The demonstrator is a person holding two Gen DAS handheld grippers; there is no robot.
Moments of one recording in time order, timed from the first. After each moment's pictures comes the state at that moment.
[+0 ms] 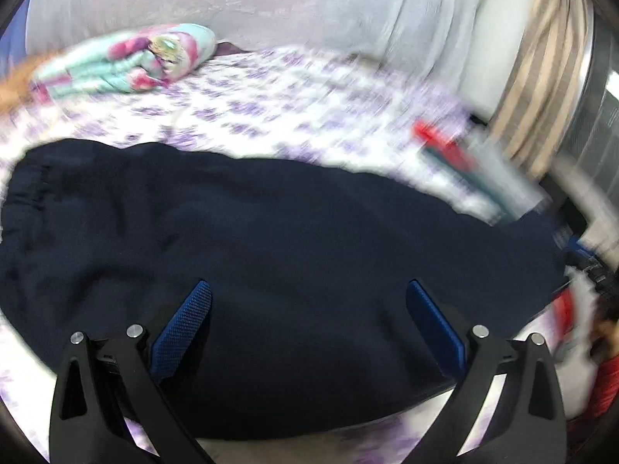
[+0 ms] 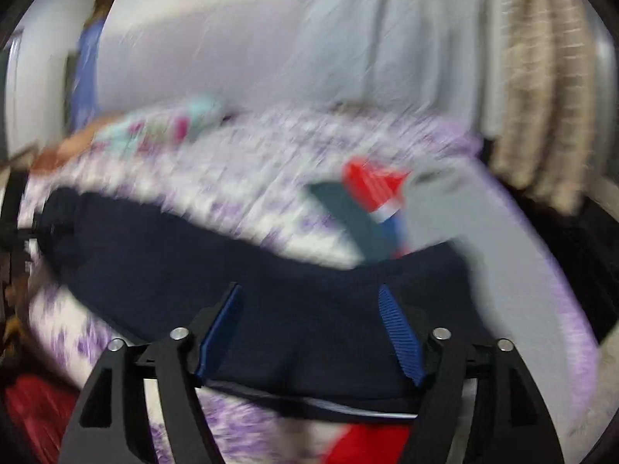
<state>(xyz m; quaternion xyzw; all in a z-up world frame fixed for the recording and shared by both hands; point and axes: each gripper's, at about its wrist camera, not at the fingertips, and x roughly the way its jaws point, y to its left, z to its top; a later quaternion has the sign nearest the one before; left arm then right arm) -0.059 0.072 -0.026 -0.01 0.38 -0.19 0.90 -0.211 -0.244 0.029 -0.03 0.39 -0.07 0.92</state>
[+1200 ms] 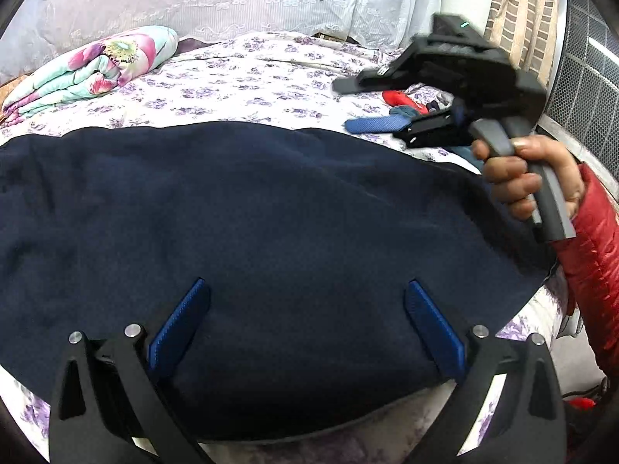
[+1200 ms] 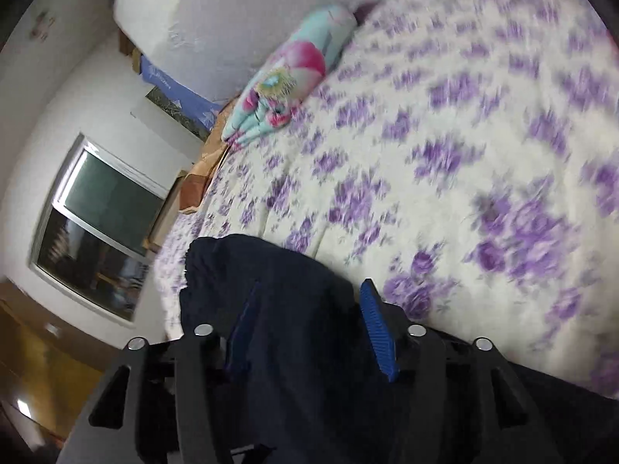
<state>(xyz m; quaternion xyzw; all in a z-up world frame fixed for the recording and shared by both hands) -0.078 0.023 -0.045 0.00 0.37 -0.25 0.90 0.062 -0.170 -0.018 0.30 0.48 0.26 0.78</state>
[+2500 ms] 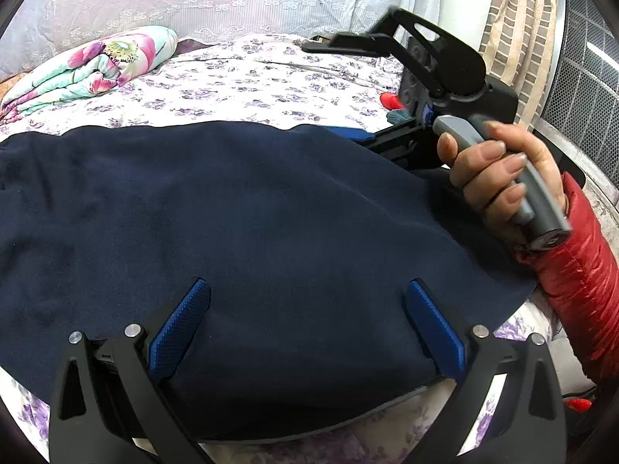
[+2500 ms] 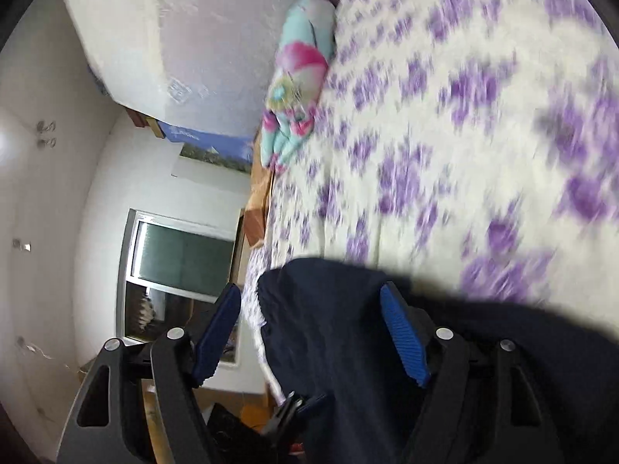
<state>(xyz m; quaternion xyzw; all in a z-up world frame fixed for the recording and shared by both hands) -0.079 0.025 -0.042 -0.01 0.36 -0.26 0.89 0.066 -0.173 -0.030 0.44 0.43 0.28 0.74</state>
